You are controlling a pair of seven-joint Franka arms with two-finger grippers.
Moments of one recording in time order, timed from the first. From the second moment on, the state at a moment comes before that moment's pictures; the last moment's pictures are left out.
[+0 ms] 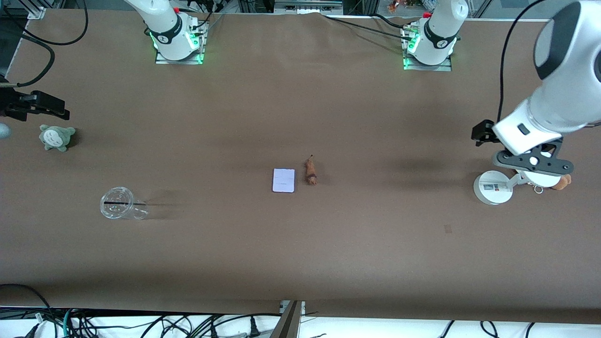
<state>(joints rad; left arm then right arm) -0.07 0.23 -0.16 -1.39 0.19 1.52 0.05 0.09 0.16 -0.15 -1.38 0.00 1.39 -0.11</state>
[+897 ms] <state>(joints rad) -0.39 0.43 -0.16 -1.34 0.01 1.78 -0.75 0.09 0.18 -0.15 -1.38 0.00 1.40 -0.11</state>
